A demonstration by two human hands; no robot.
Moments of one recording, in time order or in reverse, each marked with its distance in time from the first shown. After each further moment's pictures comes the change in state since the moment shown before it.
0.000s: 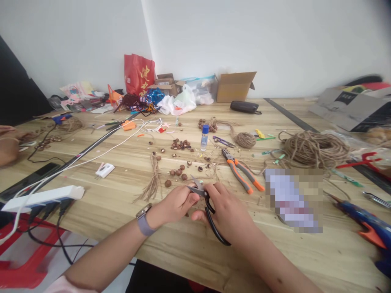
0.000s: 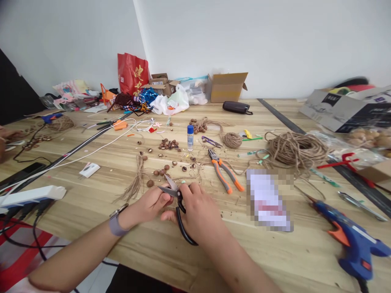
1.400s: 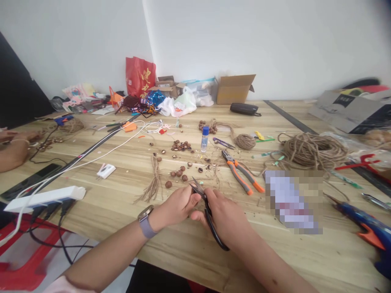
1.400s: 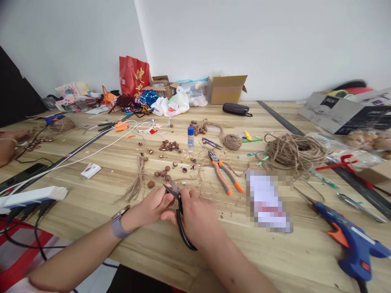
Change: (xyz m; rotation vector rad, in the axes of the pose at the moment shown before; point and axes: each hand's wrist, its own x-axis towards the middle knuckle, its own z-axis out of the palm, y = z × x) left_hand 0.000 0.001 0.004 0.110 -0.021 -0.111; right_hand 0.002 -0.014 -0.005 -0.166 -0.179 0.097
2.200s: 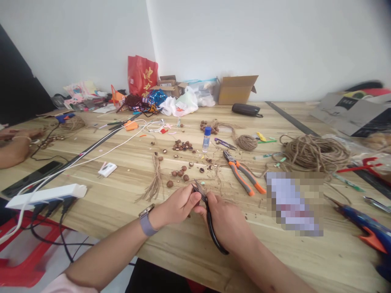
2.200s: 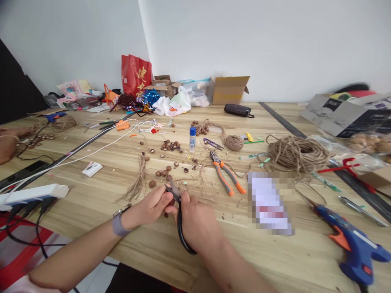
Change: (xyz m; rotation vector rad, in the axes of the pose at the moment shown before) left_hand -0.004 -0.005 0.000 -0.026 0.044 0.058; right_hand -0.001 -0.009 -0.001 -0.061 -0.065 0.065
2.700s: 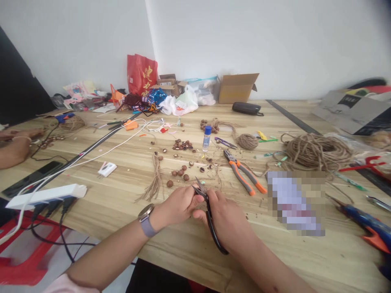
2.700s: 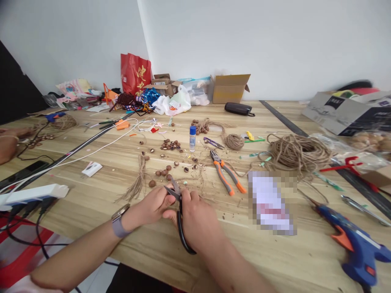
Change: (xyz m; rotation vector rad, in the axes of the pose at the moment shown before) left_hand 0.004 -0.001 -0.001 0.170 -0.098 -0.031; right_hand 0.000 0.000 -0.002 0.003 -0.022 0.002
